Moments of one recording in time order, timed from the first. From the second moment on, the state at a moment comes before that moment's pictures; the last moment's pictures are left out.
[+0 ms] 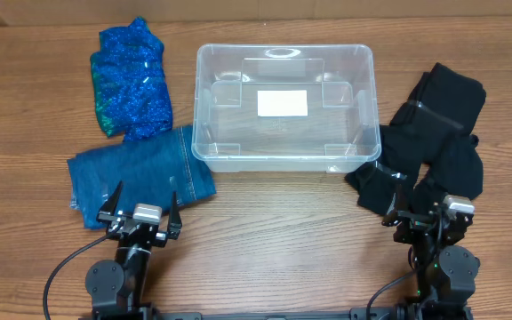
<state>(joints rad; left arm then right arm) 0.10 0.01 0.01 -0.05 0.21 0.28 -0.07 0.01 0.12 -0.35 0.05 0.15</state>
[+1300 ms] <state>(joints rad) 0.37 1.04 1.06 -0.77 -0.19 -0.13 -0.07 0.01 0.12 -0.35 0.05 0.15</state>
